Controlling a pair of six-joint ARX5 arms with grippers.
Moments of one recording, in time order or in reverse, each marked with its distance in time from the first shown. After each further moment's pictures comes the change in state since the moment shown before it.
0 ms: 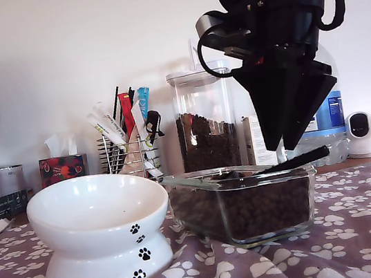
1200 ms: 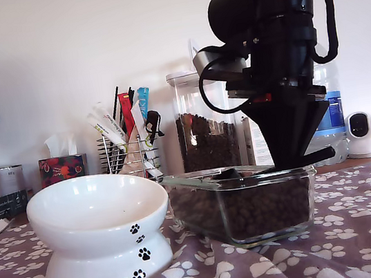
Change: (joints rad) left arm 0.000 0.000 0.000 0.000 0.000 0.000; right arm 0.012 0.085 0.000 0.046 0.099 -0.027
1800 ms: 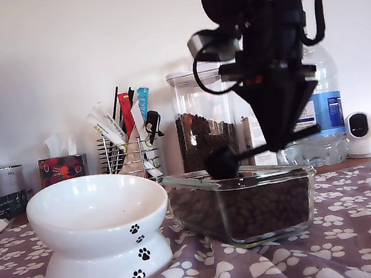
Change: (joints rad) left arm 0.000 0.000 0.000 0.000 0.000 0.000; right arm 0.011 0.000 0.116 -0.039 0.080 -0.011
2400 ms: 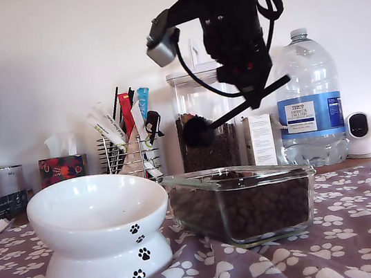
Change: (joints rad) left arm 0.000 0.000 0.000 0.000 0.000 -0.002; right arm 0.173 -0.001 0.028 0.156 0.671 -0.550
